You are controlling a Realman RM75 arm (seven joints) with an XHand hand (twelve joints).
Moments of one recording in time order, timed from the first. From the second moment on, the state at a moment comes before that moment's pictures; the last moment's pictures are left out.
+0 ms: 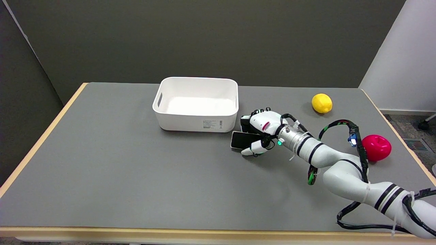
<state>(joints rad) 0.11 -0.95 -1.92 1.44 0.52 0.01 0.22</state>
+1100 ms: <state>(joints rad) 0.02 -0.93 -1.68 1.59 0.52 0.12 -0.05</state>
